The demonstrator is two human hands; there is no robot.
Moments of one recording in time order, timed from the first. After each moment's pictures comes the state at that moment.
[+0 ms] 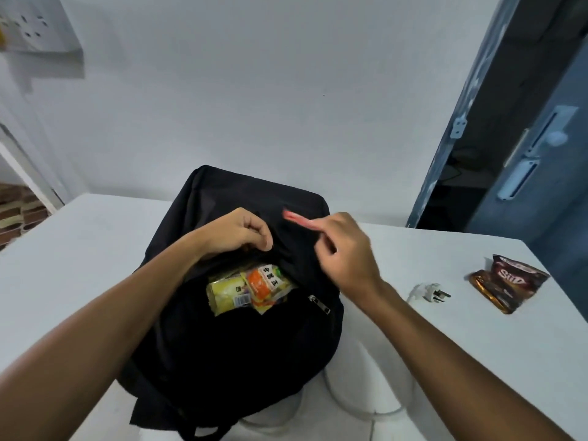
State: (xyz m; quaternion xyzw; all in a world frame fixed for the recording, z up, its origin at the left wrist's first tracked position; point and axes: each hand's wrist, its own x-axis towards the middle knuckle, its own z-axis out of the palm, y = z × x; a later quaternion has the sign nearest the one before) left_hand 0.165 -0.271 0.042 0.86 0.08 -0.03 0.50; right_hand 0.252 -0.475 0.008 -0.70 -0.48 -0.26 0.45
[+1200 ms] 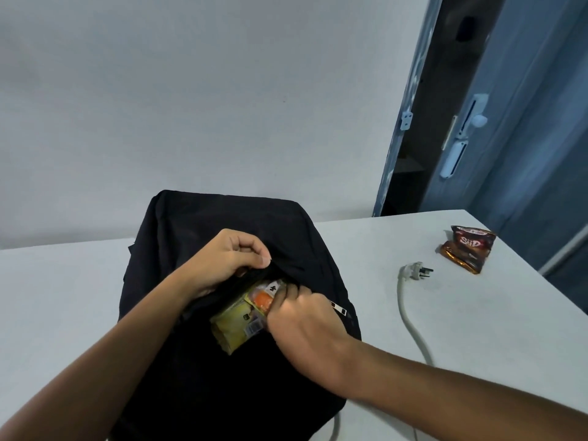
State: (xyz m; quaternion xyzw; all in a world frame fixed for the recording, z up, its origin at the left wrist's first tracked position) left_hand 0.163 -0.257 0.031 0.79 0.02 -0.02 0.61; right_hand 0.149 -0.422 -0.023 -0.87 -0.38 -0.31 -0.02
